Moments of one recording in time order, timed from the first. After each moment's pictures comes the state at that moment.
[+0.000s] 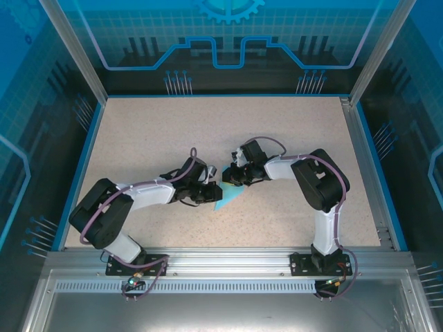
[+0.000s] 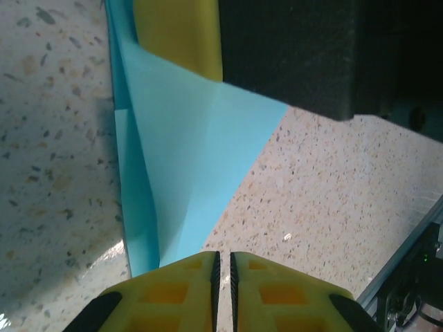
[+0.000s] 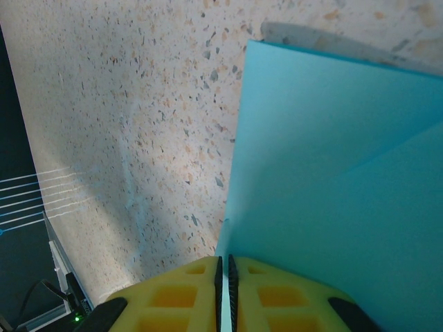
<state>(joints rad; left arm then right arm) -0.59 1.57 0.72 -0.10 0.45 -0.72 0.54 1.99 1.05 -0.03 -0.61 0.75</state>
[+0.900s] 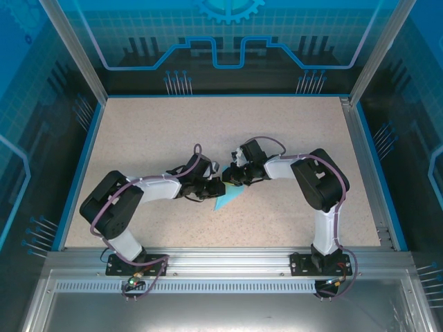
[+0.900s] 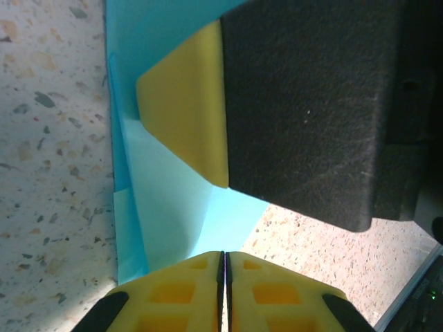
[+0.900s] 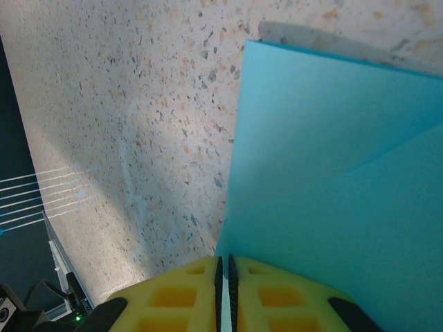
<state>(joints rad) -0.59 1.67 0.78 -0.05 0.41 -0.75 0.54 1.99 1.06 -0.04 -0.61 0.75</state>
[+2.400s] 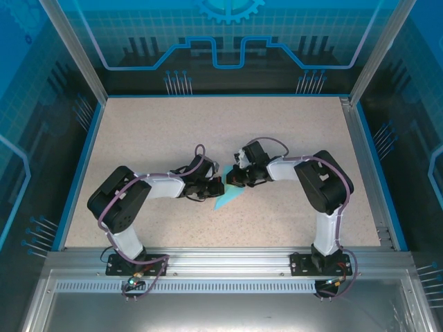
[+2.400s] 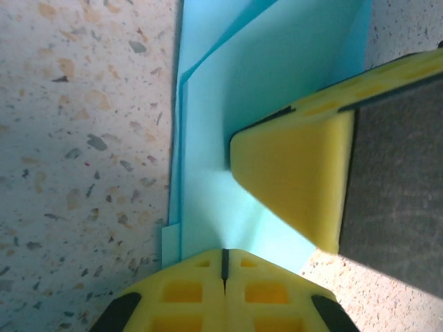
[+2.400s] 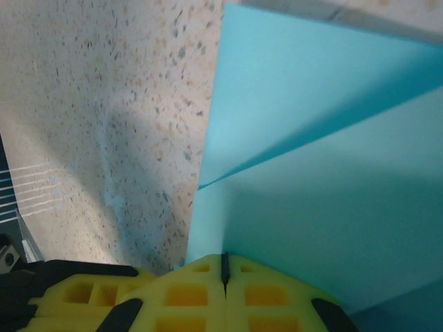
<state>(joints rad) -0.59 1.74 0.79 -0.02 0.33 -0.74 0.53 1.95 1.01 -0.06 -0.57 0.70</state>
